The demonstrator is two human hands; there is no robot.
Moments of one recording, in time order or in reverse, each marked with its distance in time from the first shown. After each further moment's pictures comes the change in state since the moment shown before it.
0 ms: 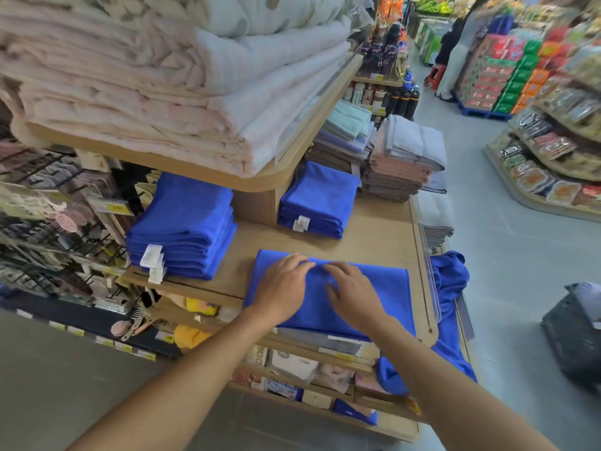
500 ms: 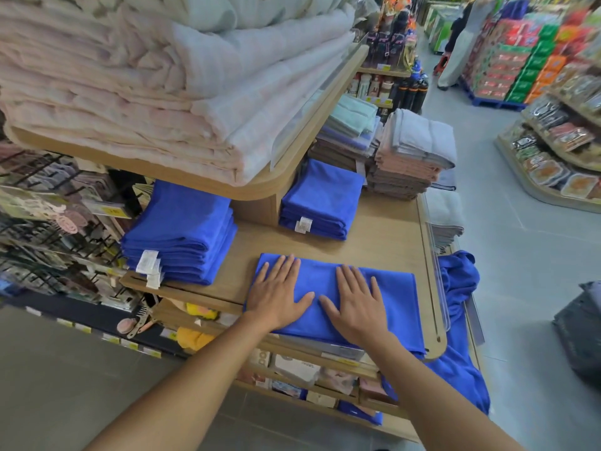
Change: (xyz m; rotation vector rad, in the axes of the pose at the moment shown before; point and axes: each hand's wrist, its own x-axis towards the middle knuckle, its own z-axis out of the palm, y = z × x) left_hand 0.002 -0.035 0.037 0.284 -0.218 -0.178; right_hand -0.003 0.021 0.041 -0.247 -0.055 0.171
